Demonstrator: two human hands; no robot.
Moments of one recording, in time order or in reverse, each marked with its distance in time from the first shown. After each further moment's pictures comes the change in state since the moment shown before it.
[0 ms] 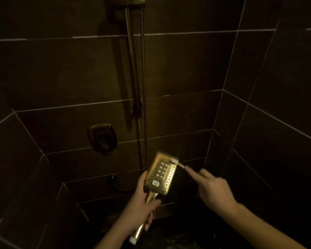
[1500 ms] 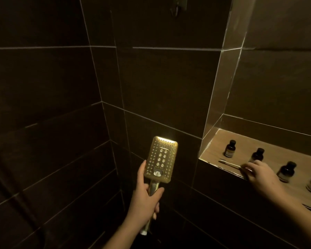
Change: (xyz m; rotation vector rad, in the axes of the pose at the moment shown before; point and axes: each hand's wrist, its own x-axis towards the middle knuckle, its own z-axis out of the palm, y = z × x) left_hand 0.063 0.121 0.243 -0.058 -0.430 0.331; right_hand -0.304 0.221 -0.158 -0.145 0.177 1.219
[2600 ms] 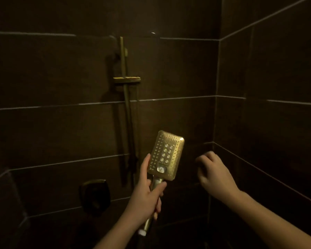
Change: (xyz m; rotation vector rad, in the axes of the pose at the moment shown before) left_hand -0.093 0.097 -0.248 0.182 0.571 0.120; right_hand -0.039 -0.471 -0.014 0.460 0.030 -1.040
